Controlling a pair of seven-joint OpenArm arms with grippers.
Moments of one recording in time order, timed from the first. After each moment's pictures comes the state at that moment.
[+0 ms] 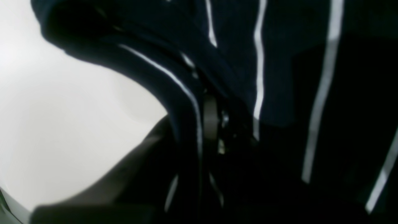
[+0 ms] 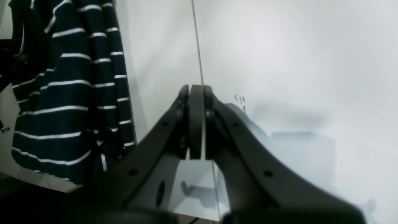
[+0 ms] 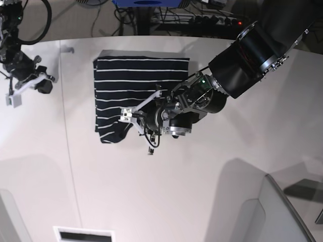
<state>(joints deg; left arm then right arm) -25.7 -9.2 55.9 57.3 23.8 -34.1 17.0 -18.6 15.9 19.4 83.1 41.4 19.6 -40.9</state>
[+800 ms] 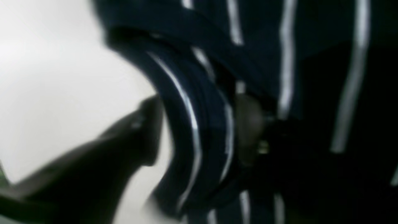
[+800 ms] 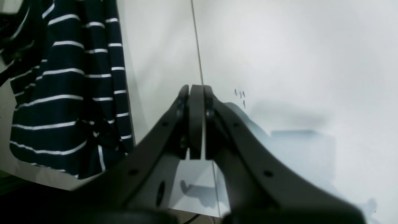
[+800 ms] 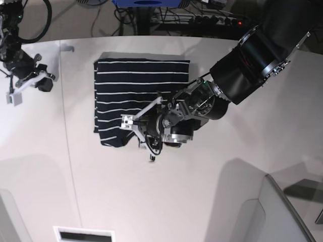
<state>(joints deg) -28.7 -9.3 55.9 57.1 23.0 -34.2 17.2 -19.0 15.9 19.3 83.1 41.3 19.6 -41.0</state>
